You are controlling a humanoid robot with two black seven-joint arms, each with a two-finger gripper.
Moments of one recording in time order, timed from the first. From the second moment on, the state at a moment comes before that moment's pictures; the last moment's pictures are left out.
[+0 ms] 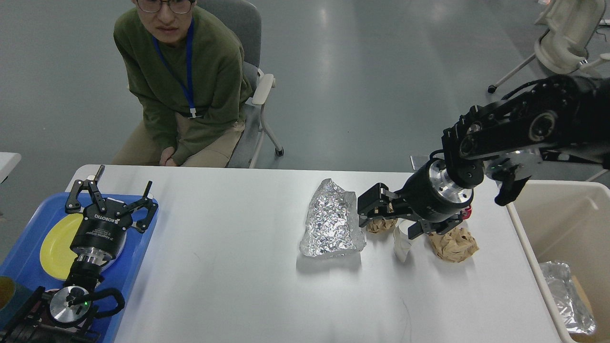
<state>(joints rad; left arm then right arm) -0.27 0.18 -1.47 -0.70 0.11 -0.72 -0.10 2.07 -0.19 -1.17 1.58 0.20 0.40 0.04</state>
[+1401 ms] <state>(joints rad) -0.27 0.18 -1.47 -0.70 0.11 -0.72 -0.10 1.16 0.04 -0.71 0.76 0.89 0.02 -0.14</state>
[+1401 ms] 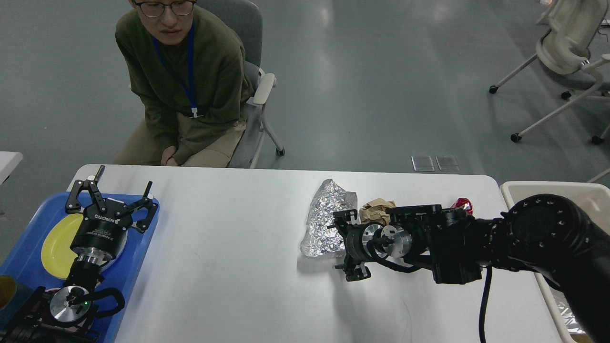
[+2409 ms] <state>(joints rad) -0.27 0.18 -1.47 -0.70 0.11 -0.72 -0.10 1.08 0.06 -0.68 0.68 0.79 0.03 -0.17</state>
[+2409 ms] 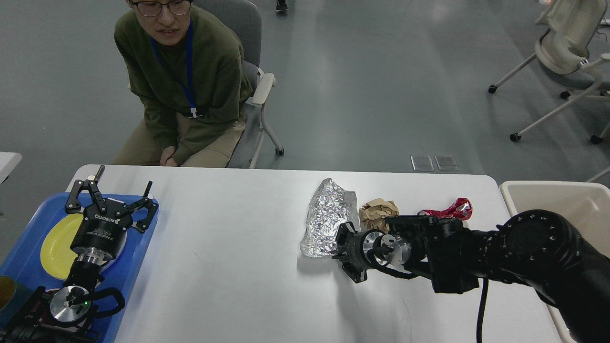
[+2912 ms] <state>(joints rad) -0.27 0.18 -1.47 -0.70 0.11 -0.72 -0.10 1.18 0.01 -0.66 0.81 0.80 0.07 -0.19</state>
